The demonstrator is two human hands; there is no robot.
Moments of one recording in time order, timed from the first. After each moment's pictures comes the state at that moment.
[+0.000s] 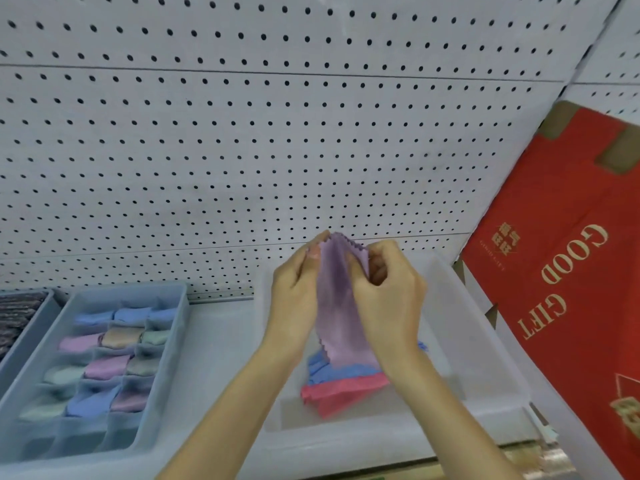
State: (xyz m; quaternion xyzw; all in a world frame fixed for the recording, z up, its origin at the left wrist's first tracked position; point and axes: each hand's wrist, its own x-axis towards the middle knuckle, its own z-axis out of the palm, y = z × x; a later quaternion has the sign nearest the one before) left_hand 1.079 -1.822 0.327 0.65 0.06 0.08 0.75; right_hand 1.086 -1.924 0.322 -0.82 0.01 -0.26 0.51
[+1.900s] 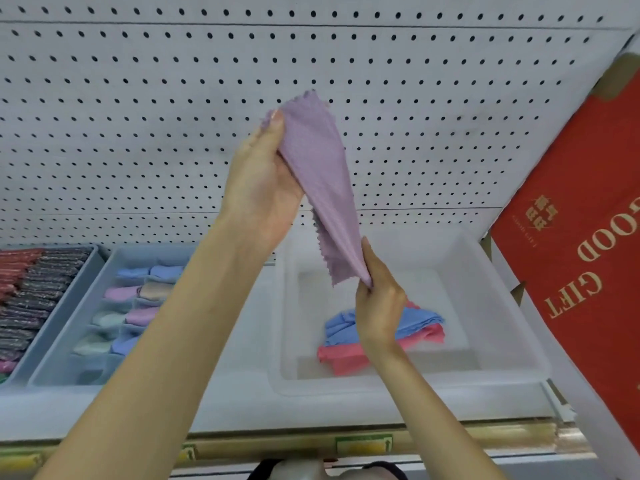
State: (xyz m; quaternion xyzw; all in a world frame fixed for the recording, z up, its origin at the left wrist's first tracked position) left_hand 1.096 -1.778 0.409 0.39 0.02 0.06 0.92; right_hand 1.085 -1.913 0.225 -0.84 -0.03 -0.29 0.46
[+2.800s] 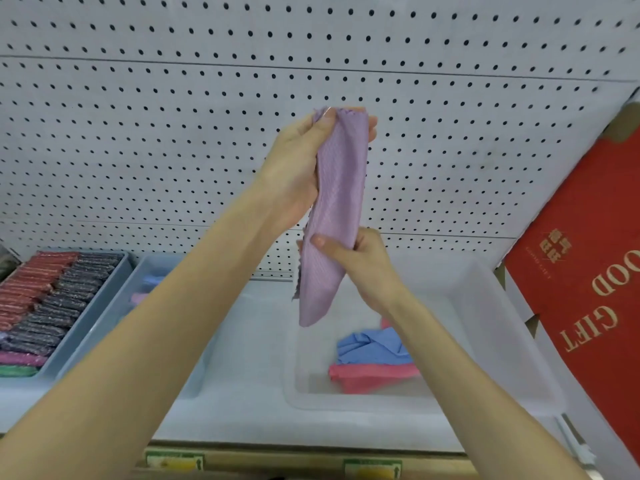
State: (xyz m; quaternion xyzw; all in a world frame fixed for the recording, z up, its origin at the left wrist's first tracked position) left_hand 1.110 -1.766 0.436 0.55 -0.09 0.05 0.83; right_hand 1.101 -1.881 0.334 -0.67 -0.15 0.11 0.72
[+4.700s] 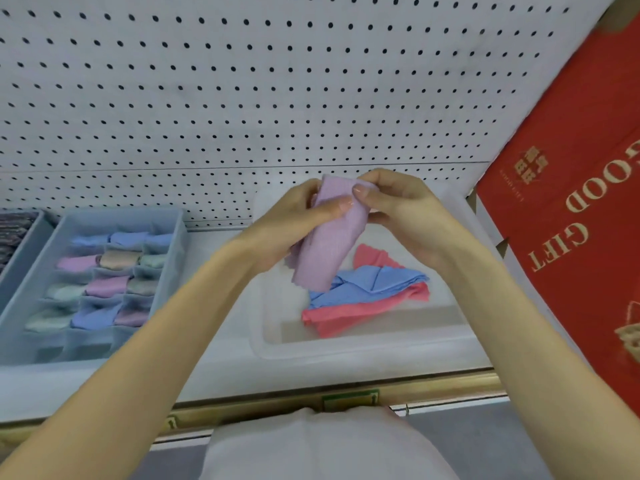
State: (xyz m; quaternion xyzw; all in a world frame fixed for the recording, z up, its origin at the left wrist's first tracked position) left_hand 1.089 -1.795 0.303 0.72 -0.04 -0.15 0.68; right_hand 1.108 -1.965 0.312 -0.71 -0.11 0.14 0.68
